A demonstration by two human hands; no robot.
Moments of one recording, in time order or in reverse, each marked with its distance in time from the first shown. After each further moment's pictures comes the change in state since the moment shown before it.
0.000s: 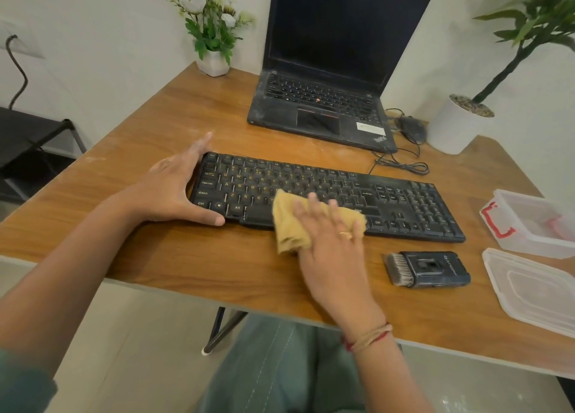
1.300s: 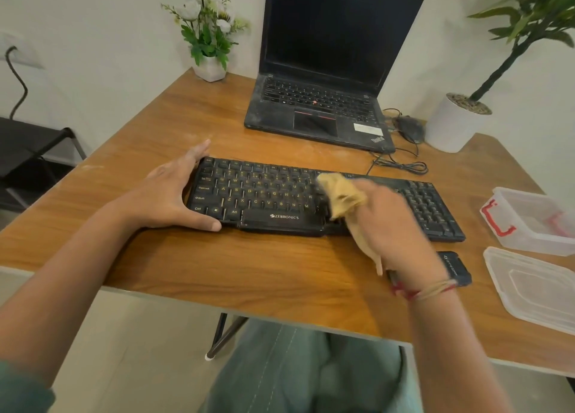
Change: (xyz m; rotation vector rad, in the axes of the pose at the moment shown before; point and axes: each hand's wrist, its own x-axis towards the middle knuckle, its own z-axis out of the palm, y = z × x) left_hand -0.001 -0.003 -0.001 -0.047 -0.011 0.000; right_hand 0.024 0.034 -0.064 0.206 0.066 0.092
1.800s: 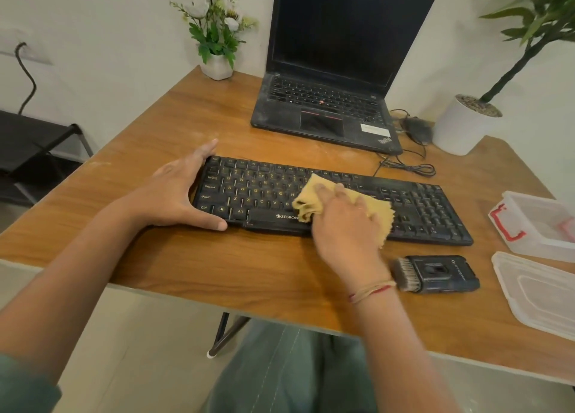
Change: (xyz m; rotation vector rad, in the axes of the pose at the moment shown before) left_hand 0.001 0.000 0.001 0.034 0.000 -0.001; right_hand 0.007 -0.028 0.048 -0.208 -0.095 0.140
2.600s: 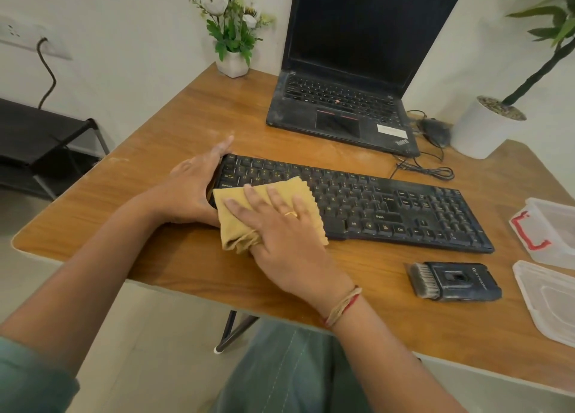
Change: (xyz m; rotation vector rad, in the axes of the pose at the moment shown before) left_hand 0.000 0.001 0.001 0.016 -0.024 0.002; right_hand -0.013 -0.055 0.029 -0.002 -0.072 -0.627
